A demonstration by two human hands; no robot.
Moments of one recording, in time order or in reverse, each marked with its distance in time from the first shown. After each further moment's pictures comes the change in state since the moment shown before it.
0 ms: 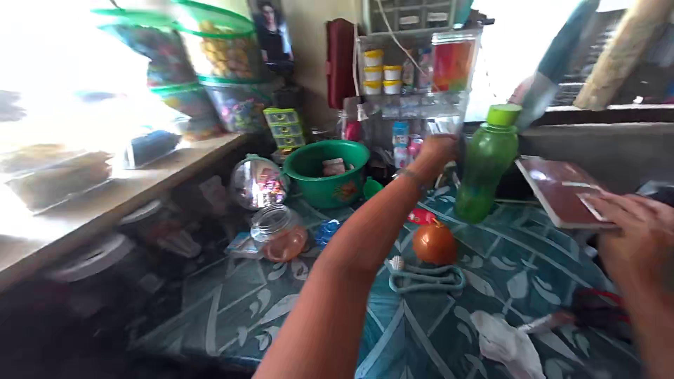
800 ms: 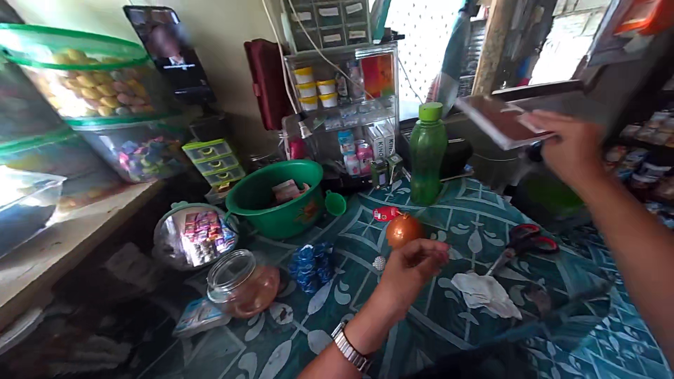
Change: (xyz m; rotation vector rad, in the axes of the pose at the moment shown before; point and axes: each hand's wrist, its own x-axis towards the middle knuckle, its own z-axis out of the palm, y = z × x) left_hand -0.212 -0.061 -0.035 -0.060 -0.436 -0.103; right_hand 0.060 -0.054 -0.082 -0.023 0.040 0.040
